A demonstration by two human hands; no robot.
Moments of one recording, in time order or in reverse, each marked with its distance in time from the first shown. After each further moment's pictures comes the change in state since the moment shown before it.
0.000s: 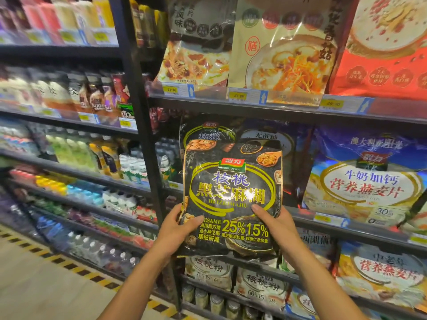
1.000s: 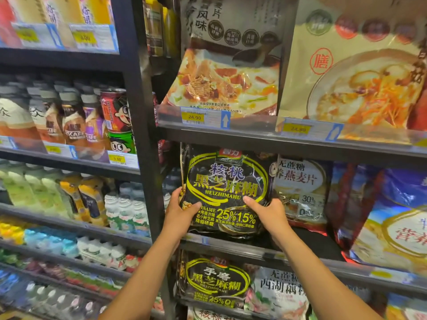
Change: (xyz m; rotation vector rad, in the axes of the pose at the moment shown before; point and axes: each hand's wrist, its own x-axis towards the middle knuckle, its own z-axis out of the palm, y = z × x) left_hand 0.242 0.022 -0.065 0.055 0.089 0.086; right_hand 0.205 -0.019 0.111 -0.257 0.271 0.022
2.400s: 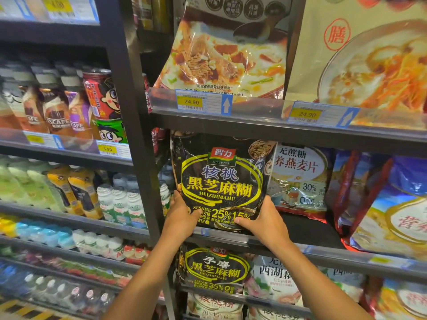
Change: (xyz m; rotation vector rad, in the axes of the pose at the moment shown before) left_hand 0.013 -0.033 0.008 0.501 -0.074 -0.063; right_hand -0.022 0.031 0.009 -0.616 -0.012 -0.107
